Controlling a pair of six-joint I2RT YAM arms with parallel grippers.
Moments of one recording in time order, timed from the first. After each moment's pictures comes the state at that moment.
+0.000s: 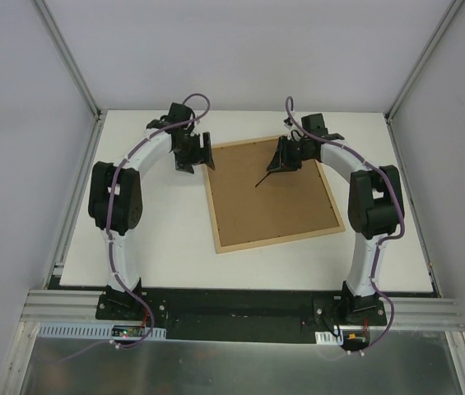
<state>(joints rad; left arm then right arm) -0.27 2.05 1.72 -0.75 0.29 -0.40 0.26 2.02 1.53 -0.47 -0.57 0.26</state>
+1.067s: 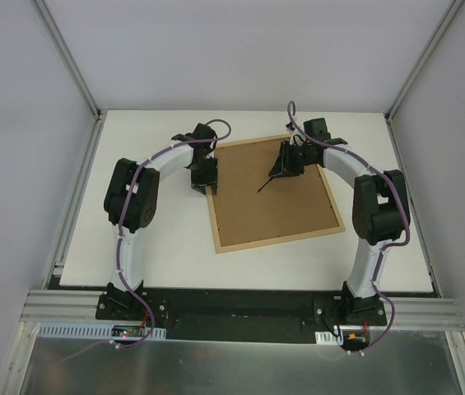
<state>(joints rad) -0.41 2.11 1.59 -0.77 0.17 -0.43 0.26 1.95 1.43 -0.46 -0.56 0.27</state>
